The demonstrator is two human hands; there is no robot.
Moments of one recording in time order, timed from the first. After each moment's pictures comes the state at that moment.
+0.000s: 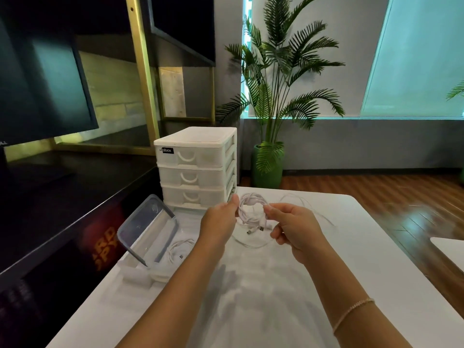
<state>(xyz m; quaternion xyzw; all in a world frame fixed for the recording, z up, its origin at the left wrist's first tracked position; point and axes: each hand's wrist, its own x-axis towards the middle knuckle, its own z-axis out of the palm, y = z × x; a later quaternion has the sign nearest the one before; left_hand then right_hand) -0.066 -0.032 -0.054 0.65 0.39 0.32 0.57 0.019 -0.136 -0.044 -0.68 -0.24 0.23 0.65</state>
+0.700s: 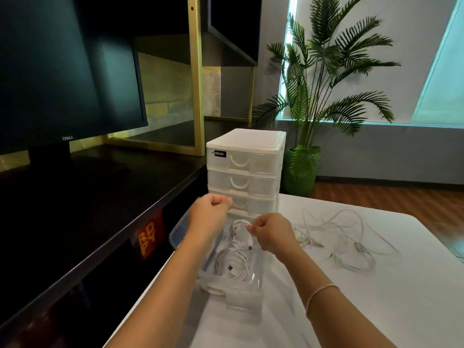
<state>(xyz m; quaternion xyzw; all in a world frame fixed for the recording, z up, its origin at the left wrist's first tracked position) -0.137 0.061 -0.047 0.66 0.43 0.39 0.48 -0.024 -0.010 -0.067 -0.82 -0.38 0.17 0.38</state>
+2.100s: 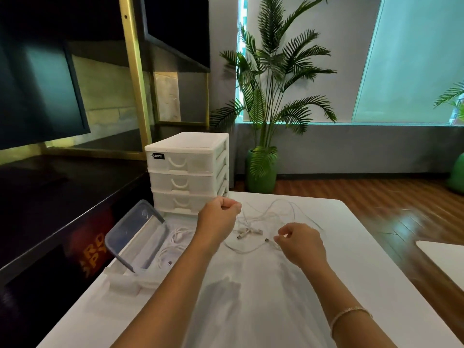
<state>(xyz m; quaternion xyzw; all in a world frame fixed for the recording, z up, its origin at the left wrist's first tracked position) -0.055 -0.031 -0.043 0.72 0.34 0.33 0.51 0.061 -0.147 -0.082 -0.90 -0.28 0.02 0.33</state>
